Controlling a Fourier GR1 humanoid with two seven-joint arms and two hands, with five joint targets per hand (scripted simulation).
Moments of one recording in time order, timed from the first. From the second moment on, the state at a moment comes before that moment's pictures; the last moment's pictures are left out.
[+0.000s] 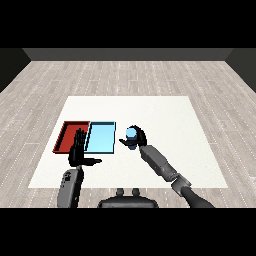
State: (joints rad) left arm 0.00 0.04 0.05 -1.55 0.13 -0.10 -0.45; right arm -0.72 -0.01 0.53 -0.63 -0.66 -0.39 -0.53
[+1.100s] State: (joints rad) left arm -0.15 0.00 -0.17 -1.41 0.12 0.02 -0.34; right arm -0.55 -0.15 0.41 -1.12 -0.42 -0.29 -0.38
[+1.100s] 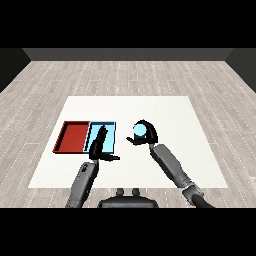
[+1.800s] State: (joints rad) left arm -0.28 0.00 -0.31 -1.25 0.17 0.16 -0.34; right arm -0.50 -0.05 0.34 -1.20 -0.26 -0.24 -0.32
